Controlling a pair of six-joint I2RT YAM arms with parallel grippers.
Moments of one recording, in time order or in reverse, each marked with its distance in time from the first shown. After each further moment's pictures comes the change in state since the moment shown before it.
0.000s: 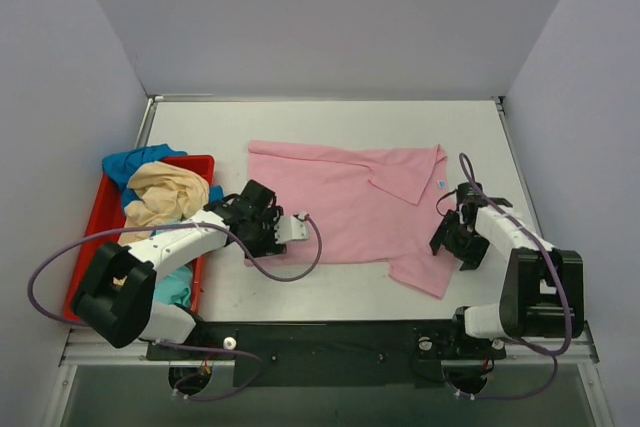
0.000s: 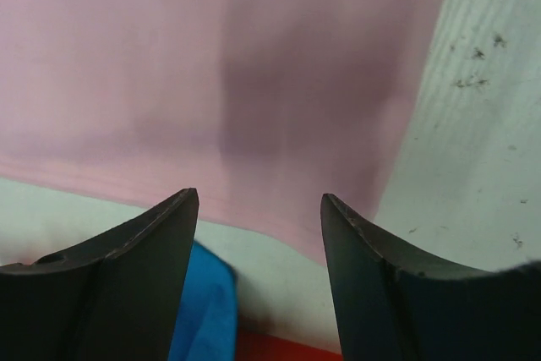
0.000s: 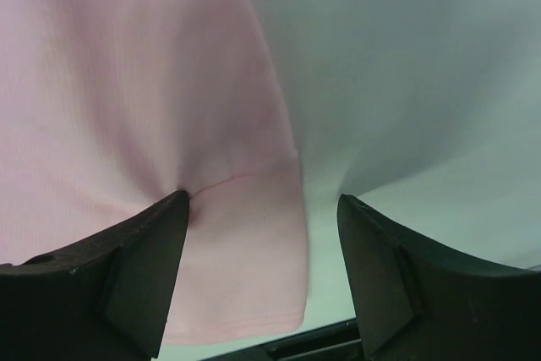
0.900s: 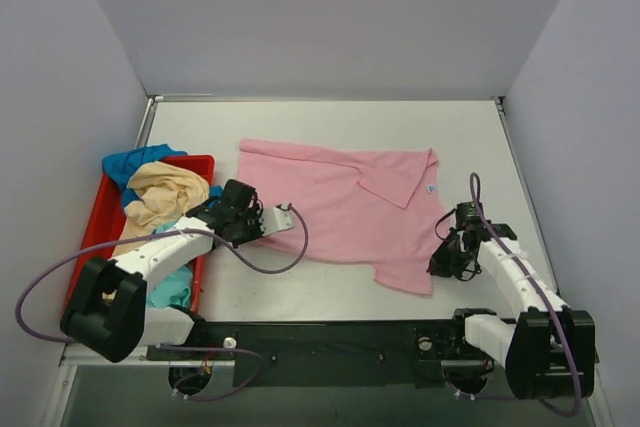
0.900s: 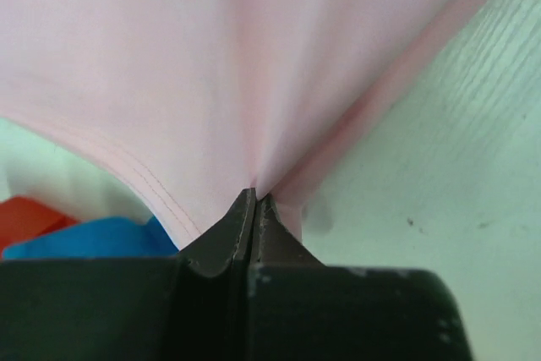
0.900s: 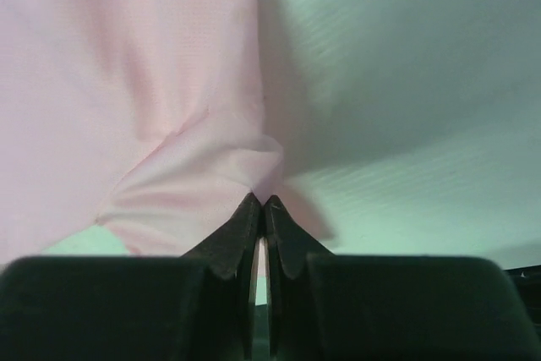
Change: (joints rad) left arm 0.092 -0.010 -0.116 0.135 -0.045 0.008; right arm 0.066 -0.295 -0.222 -0.031 -0.204 0.238
